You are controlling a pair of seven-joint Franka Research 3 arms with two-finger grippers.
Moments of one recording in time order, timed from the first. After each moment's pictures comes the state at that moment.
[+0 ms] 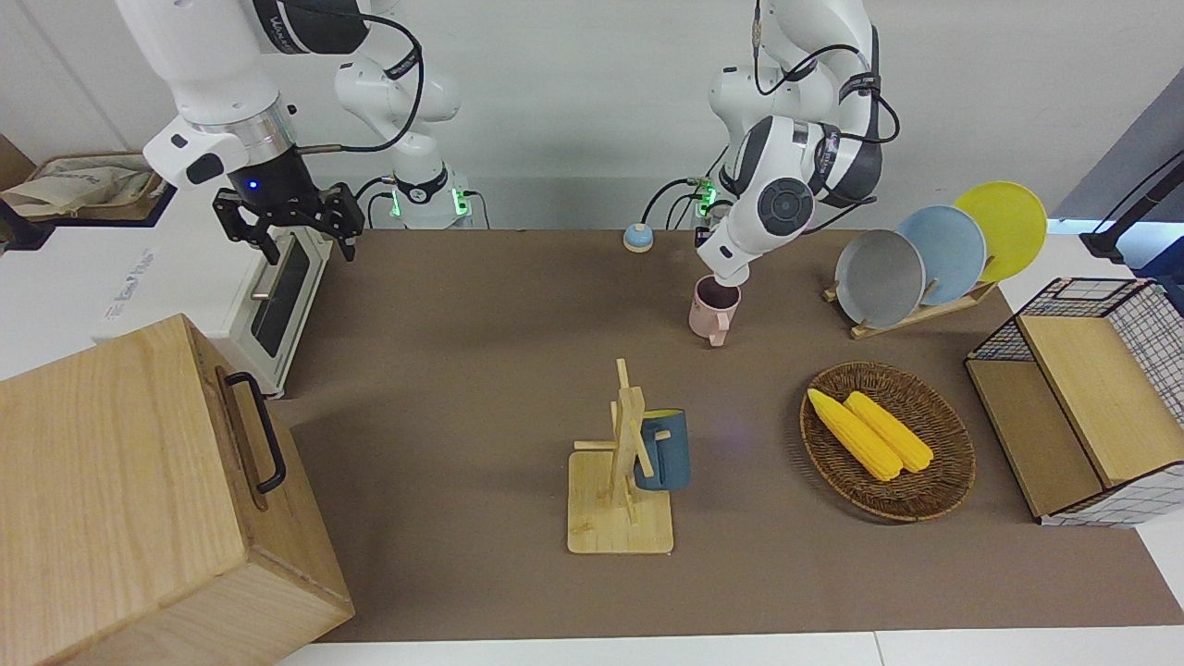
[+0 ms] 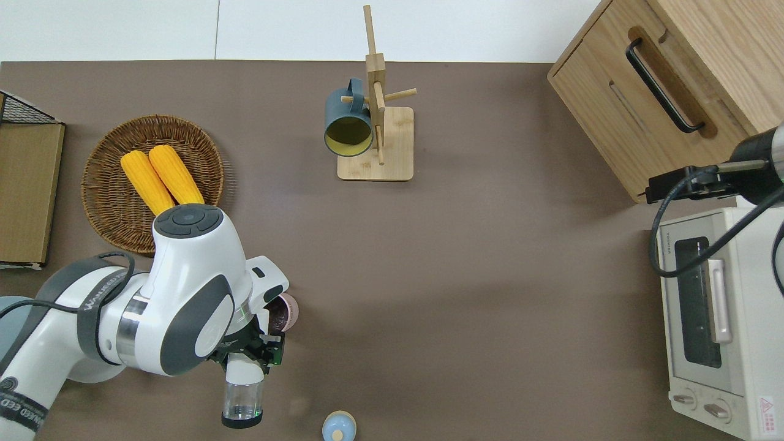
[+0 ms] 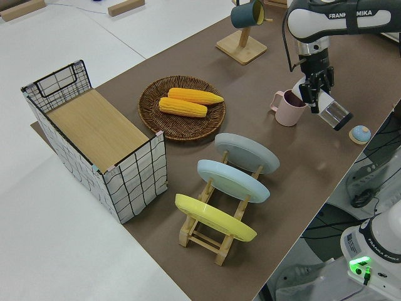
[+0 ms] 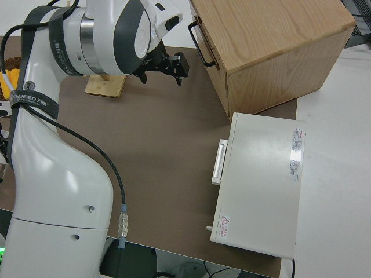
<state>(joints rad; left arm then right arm) -0.20 0.01 -0.13 -2.09 -0.12 1.49 -0.20 -0.15 0.09 0.19 -1.44 -0.02 1.56 0.01</state>
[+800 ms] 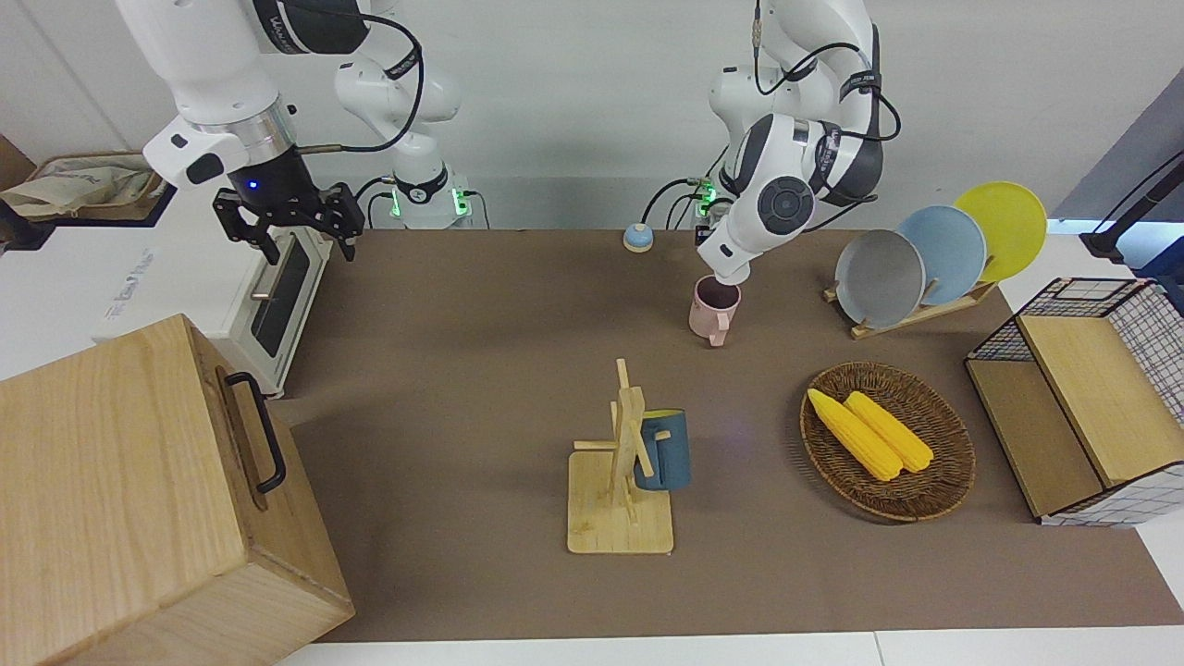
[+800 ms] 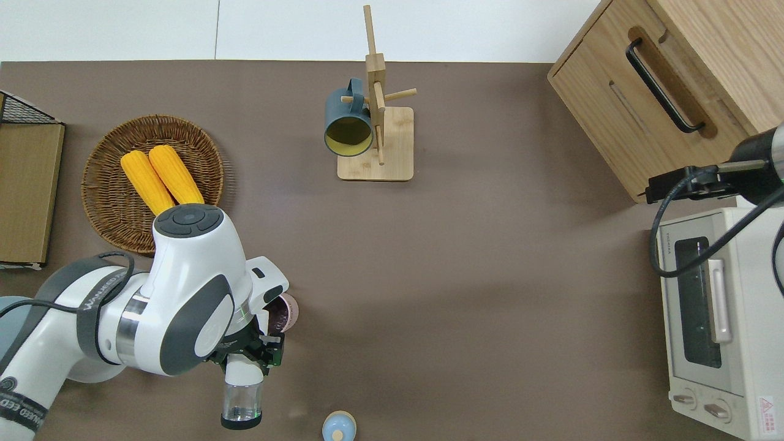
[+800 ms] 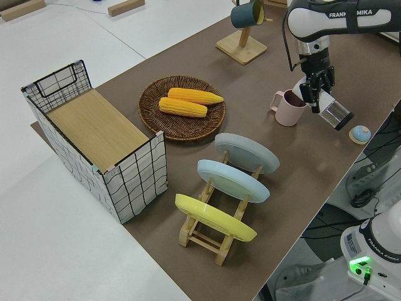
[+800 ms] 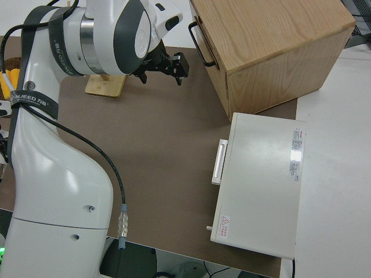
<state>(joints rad) -0.20 0.01 -0.13 -2.07 -0.12 1.47 -0.21 -0.15 0.09 0.19 -1.44 -0.02 1.56 0.01</state>
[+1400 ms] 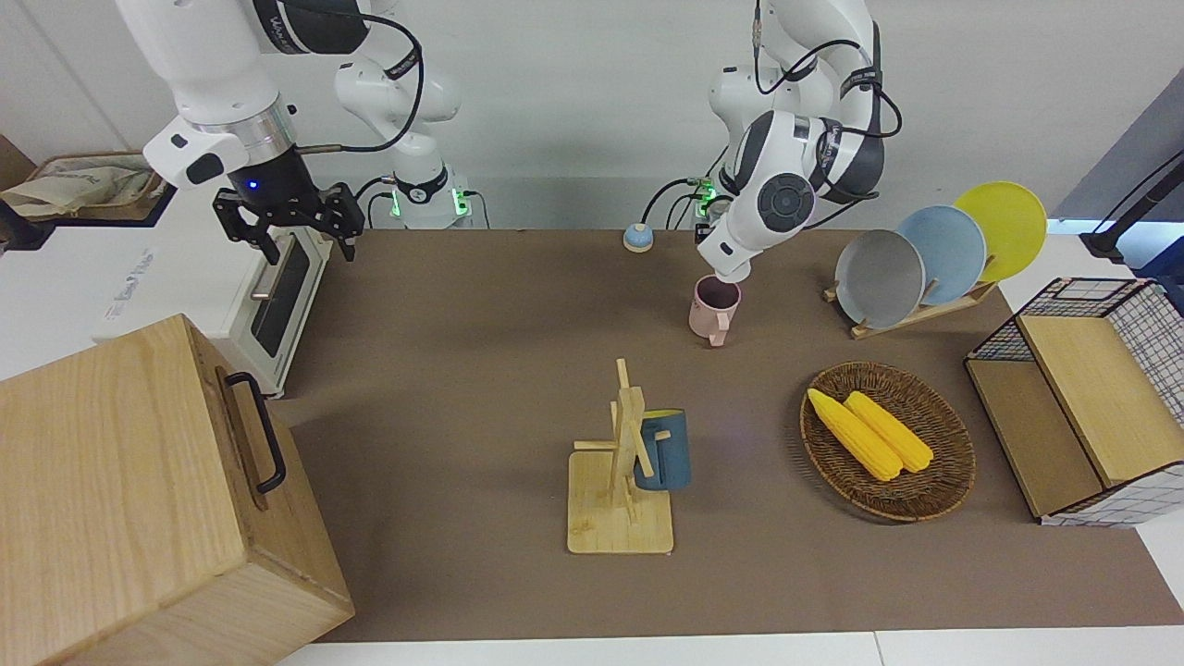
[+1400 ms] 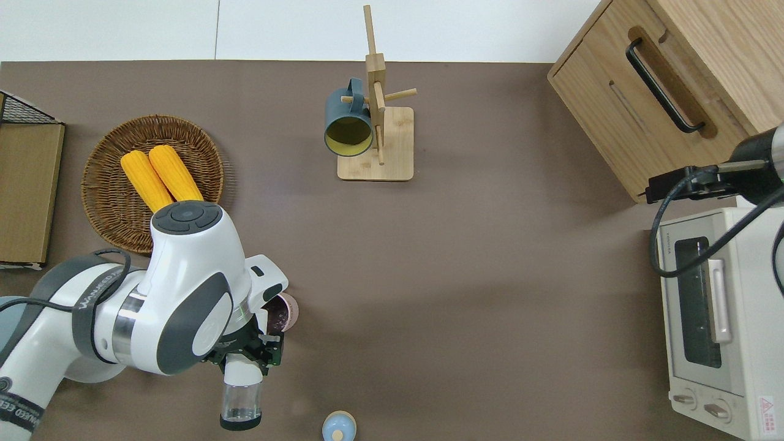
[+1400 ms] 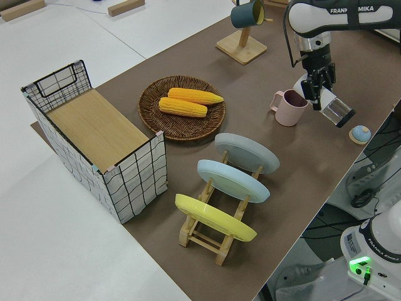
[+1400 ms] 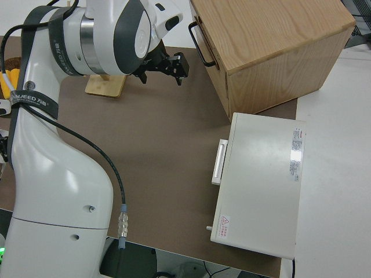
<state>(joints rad) -0.20 0.01 -0.13 -2.06 -0.12 1.45 -0.22 -0.15 0.09 0.19 -1.44 -0.02 1.56 0.01</state>
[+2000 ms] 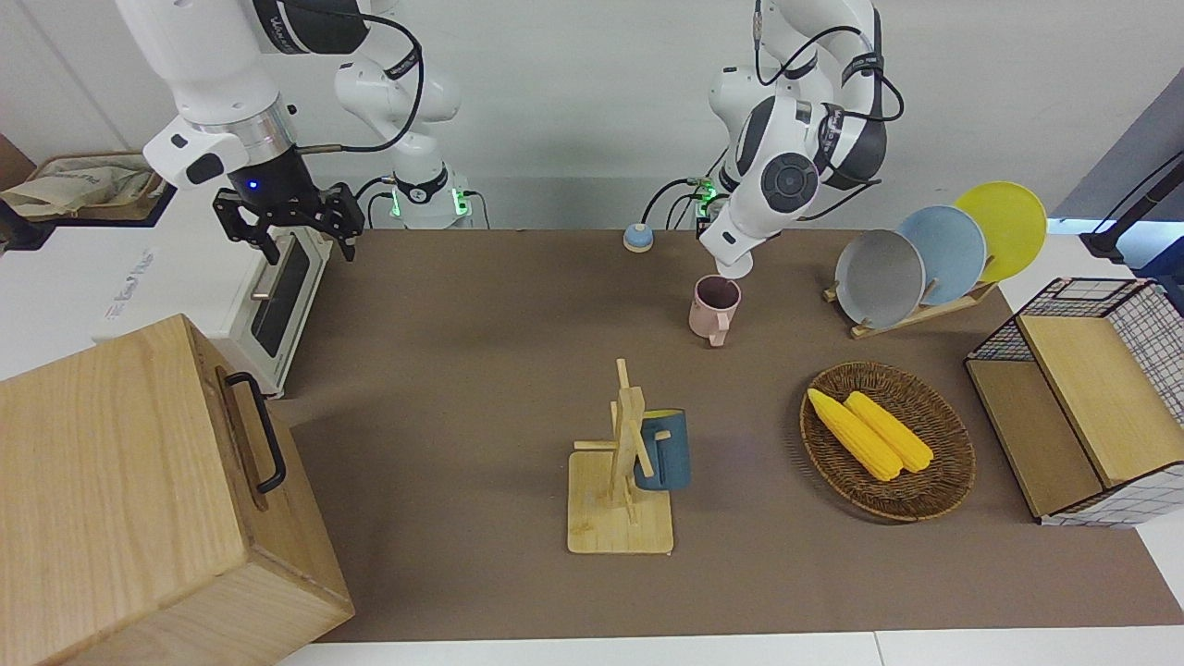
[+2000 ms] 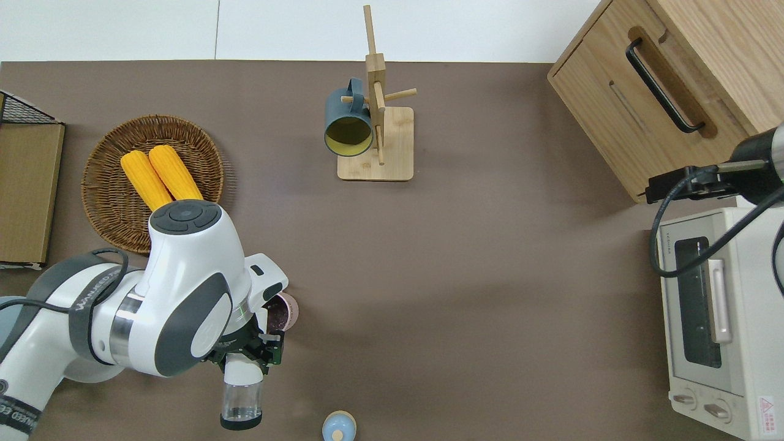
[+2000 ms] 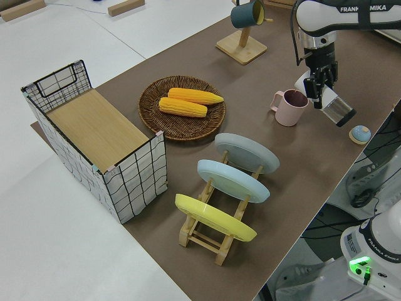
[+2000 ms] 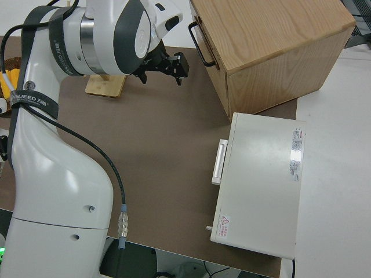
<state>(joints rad) -0.20 -0.06 -0.14 -2.11 -0.12 1.51 -0.23 -0.15 0.09 0.19 -1.44 -0.02 1.56 0.01</state>
